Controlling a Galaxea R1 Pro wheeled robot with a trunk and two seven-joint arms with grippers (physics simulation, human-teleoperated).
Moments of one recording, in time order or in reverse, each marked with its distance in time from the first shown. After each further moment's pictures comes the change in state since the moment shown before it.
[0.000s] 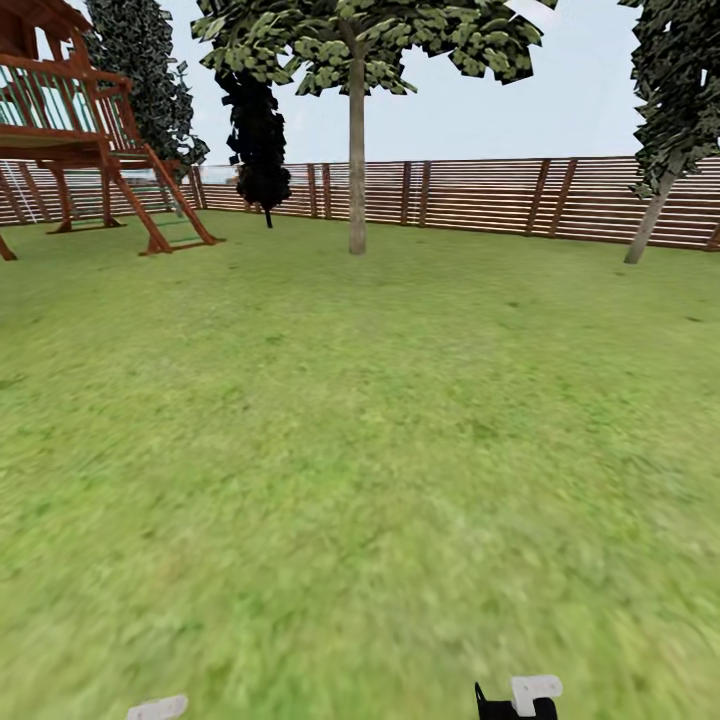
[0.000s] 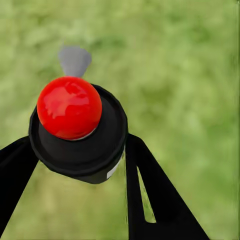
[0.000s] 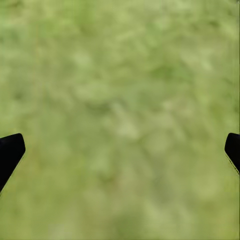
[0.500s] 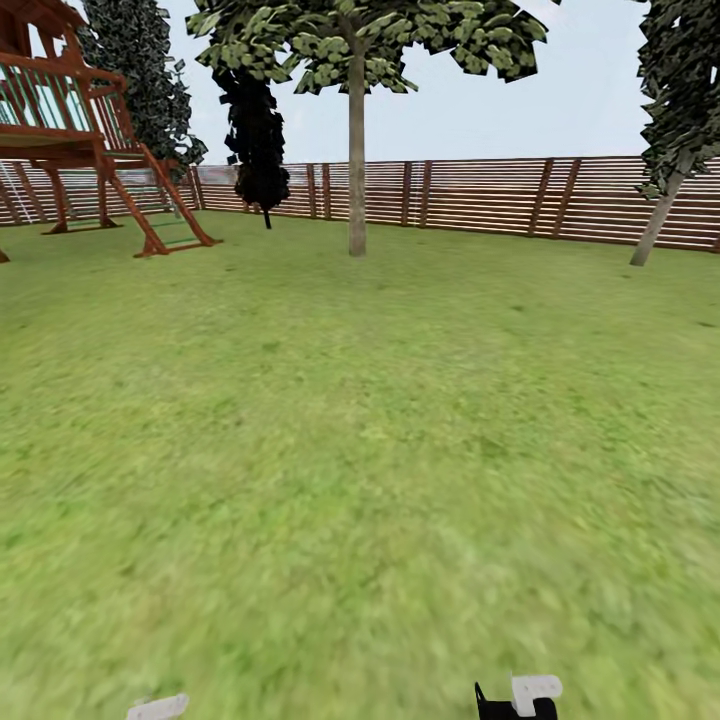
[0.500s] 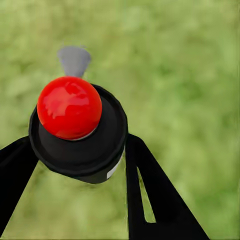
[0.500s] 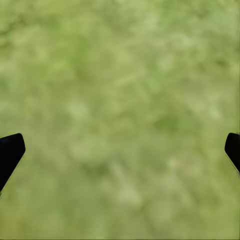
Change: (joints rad) left arm 0.000 0.000 0.000 0.000 0.000 0.000 0.000; right arm 0.000 0.000 0.000 0.000 0.000 0.000 0.000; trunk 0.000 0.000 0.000
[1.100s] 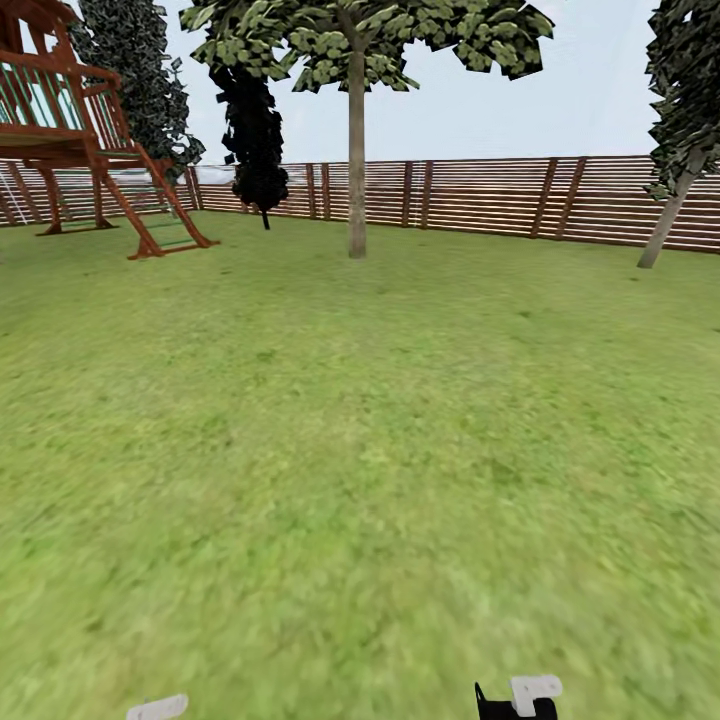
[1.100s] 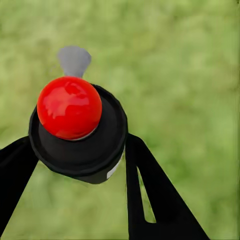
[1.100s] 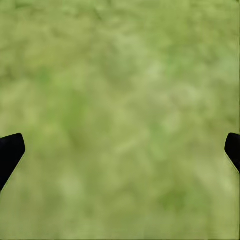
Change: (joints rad) left arm 0.000 0.000 0.000 0.000 0.000 0.000 0.000; right arm 0.000 0.000 0.000 0.000 0.000 0.000 0.000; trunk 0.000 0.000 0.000
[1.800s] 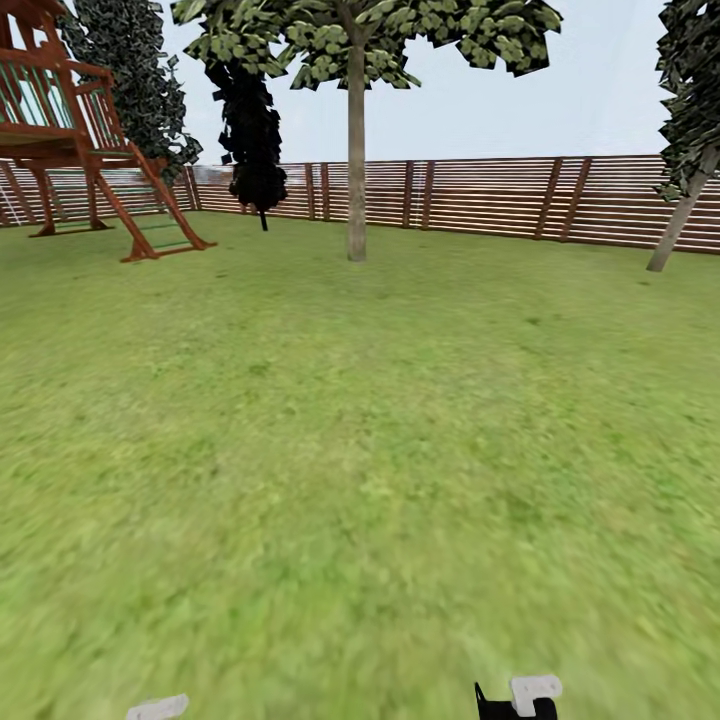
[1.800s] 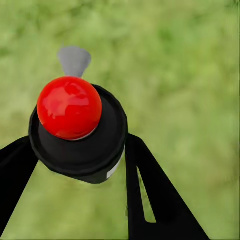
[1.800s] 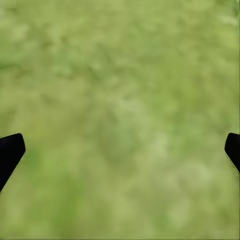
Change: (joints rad) left arm 0.000 0.001 0.000 0.000 0.000 0.000 -0.001; right arm 0.000 0.000 0.000 0.000 0.000 0.000 0.000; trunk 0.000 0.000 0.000
